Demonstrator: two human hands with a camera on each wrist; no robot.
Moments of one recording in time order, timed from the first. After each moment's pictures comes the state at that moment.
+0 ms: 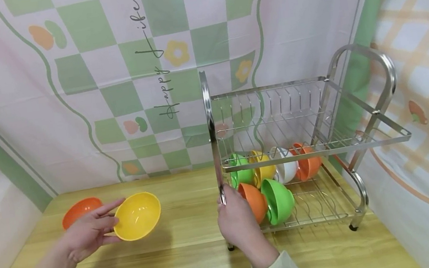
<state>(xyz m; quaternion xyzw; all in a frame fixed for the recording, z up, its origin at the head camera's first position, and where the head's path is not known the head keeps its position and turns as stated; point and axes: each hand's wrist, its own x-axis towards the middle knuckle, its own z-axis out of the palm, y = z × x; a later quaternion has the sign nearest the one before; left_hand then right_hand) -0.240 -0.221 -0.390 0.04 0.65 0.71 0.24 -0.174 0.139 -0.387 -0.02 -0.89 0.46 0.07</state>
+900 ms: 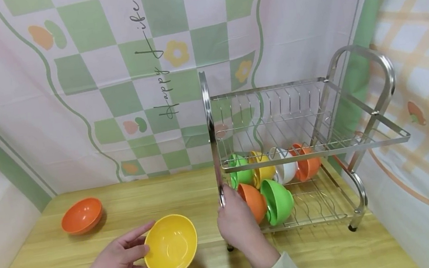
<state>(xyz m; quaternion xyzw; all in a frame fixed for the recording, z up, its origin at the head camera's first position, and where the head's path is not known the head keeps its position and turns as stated) -0.166 -0.149 -0.402 0.06 0.63 0.73 0.25 -0.168 0.137 -0.381 -0.02 -0.89 0.45 0.05</state>
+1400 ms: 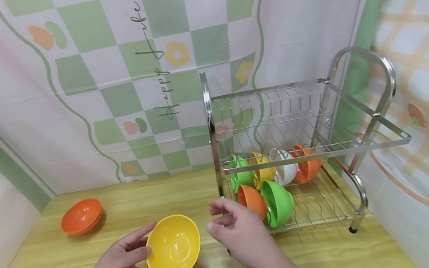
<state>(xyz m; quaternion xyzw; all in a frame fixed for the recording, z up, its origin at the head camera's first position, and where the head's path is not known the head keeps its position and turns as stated) -0.160 -0.142 -0.399 0.06 0.62 0.74 0.24 -0.121 0.145 -0.348 0.03 -0.81 0.59 0.01</state>
